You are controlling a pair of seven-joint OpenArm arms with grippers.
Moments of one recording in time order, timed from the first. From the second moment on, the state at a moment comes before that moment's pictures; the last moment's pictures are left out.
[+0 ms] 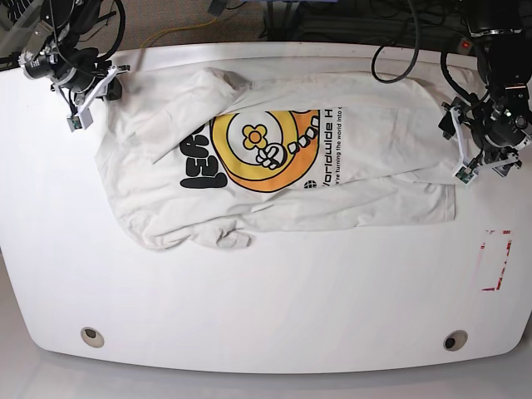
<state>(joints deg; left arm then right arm) 8.4 -26.1 -18.0 101.9 -12.8 -43.0 68.7 -19.3 11.8 39.6 99.5 34.6 41.0 -74.0</state>
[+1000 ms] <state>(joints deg) 12.9 -25.6 -21.2 100.3 -16.7 -43.1 68.5 -19.3 11.5 39.6 99.5 34.7 41.0 -74.0</state>
